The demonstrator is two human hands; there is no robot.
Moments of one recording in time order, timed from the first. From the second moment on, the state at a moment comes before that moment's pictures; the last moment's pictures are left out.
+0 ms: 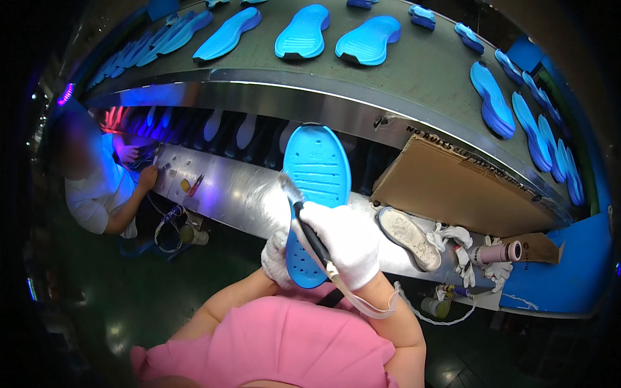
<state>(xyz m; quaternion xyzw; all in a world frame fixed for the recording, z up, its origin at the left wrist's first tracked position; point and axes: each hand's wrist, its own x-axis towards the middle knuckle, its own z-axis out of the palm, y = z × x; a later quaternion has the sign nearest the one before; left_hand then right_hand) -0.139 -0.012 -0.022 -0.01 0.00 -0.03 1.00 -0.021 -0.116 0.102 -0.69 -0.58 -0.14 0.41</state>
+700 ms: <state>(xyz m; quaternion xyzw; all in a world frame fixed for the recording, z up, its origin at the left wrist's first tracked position) -0.130 -0.002 -0.019 0.18 0.09 0.13 0.97 -0.028 -0.118 0.092 -0.67 -0.62 -0.09 0.40</state>
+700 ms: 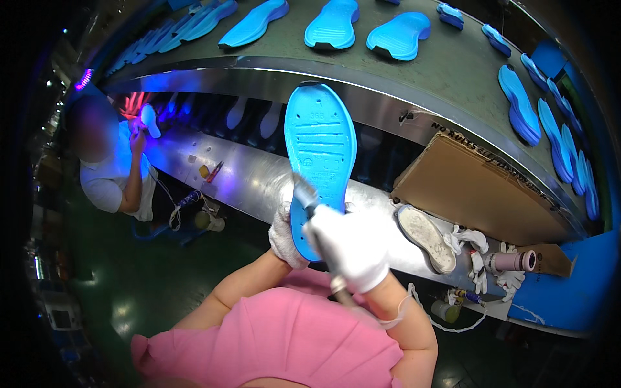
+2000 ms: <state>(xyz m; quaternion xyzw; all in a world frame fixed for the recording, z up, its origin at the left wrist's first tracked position) -0.096 0.097 -0.014 0.13 -0.10 -0.10 0.98 -0.027 -0.112 0.090 -0.62 -0.71 0.05 0.33</state>
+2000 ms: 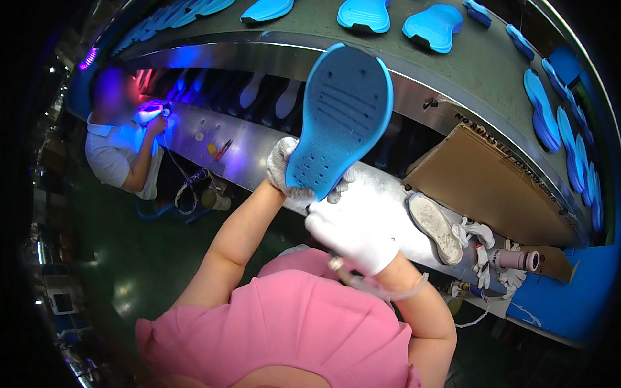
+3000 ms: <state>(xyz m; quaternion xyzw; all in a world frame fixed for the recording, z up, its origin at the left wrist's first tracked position) -0.067 0.146 0.049 0.60 0.02 -0.14 0.79 -0.011 -0.142 0.095 -0.70 -0.65 -0.03 0.30</state>
